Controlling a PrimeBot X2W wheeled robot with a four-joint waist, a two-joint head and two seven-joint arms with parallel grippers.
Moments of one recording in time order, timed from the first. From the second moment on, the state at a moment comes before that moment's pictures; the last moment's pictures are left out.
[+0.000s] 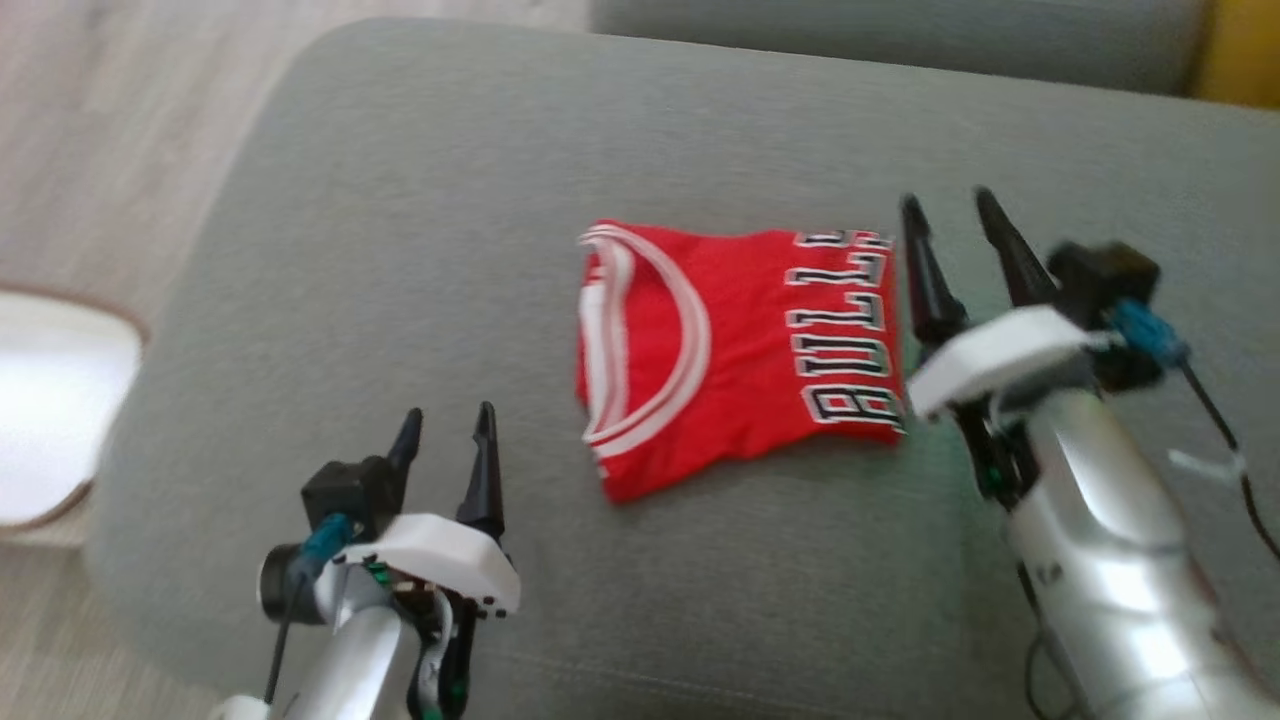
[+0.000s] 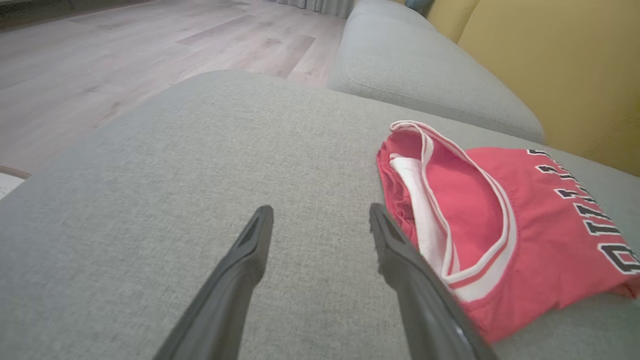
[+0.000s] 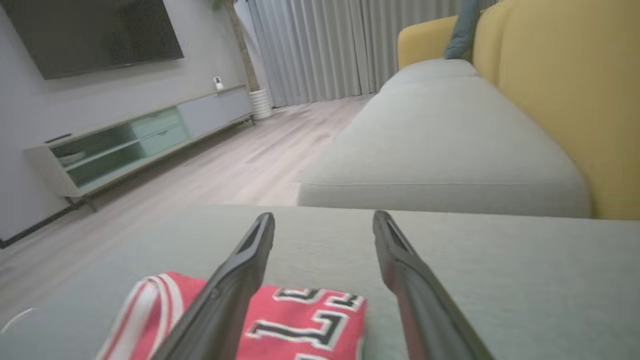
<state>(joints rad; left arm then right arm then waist) -0.18 0.04 -0.36 0.42 -0.36 0.14 -0.25 -0.60 -0.08 0.20 0.77 0.30 0.13 -0.25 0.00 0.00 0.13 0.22</state>
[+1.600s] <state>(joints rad) -0.13 0.04 -0.34 0.38 -0.29 0.13 -0.25 -0.64 -0.07 0.21 1.13 0.29 0.13 -0.20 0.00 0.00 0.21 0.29</state>
